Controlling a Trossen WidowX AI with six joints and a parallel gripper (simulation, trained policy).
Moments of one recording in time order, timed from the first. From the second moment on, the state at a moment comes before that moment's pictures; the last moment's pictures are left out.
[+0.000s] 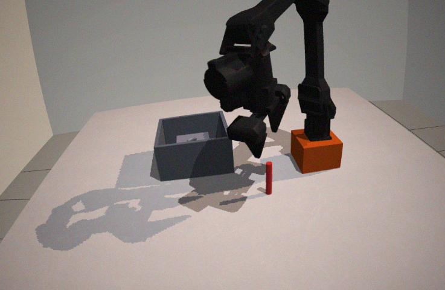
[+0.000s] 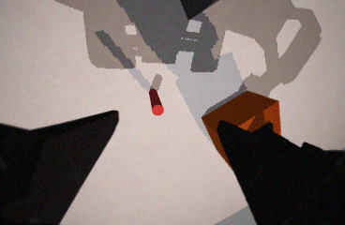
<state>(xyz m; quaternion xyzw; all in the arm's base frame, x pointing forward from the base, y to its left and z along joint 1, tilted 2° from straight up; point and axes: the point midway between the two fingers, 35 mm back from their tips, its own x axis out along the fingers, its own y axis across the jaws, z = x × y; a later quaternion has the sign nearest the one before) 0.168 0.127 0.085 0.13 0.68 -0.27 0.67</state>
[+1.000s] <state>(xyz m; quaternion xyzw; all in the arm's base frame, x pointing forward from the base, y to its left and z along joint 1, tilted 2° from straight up) 0.164 0.122 -0.021 0.16 0.67 -0.31 0.66</state>
